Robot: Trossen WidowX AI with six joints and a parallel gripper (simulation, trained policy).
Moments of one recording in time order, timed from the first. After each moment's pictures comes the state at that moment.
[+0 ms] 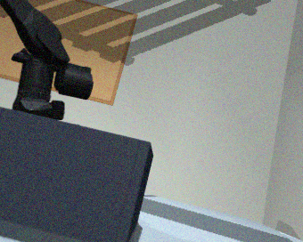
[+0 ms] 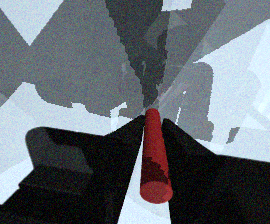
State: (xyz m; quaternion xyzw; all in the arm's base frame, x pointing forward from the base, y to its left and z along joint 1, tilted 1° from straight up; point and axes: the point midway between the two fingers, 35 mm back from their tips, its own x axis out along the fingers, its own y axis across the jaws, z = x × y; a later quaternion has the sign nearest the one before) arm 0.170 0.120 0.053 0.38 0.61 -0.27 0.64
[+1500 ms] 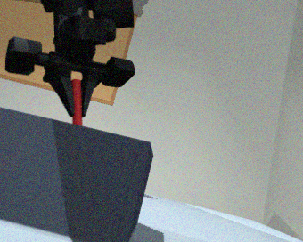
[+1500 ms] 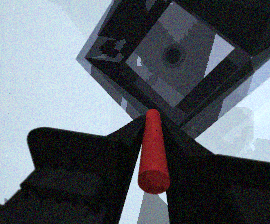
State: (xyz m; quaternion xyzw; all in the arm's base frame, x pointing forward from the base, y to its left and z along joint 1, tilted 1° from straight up) arm 0.272 0.002 0.158 0.37 0.47 -0.31 0.74
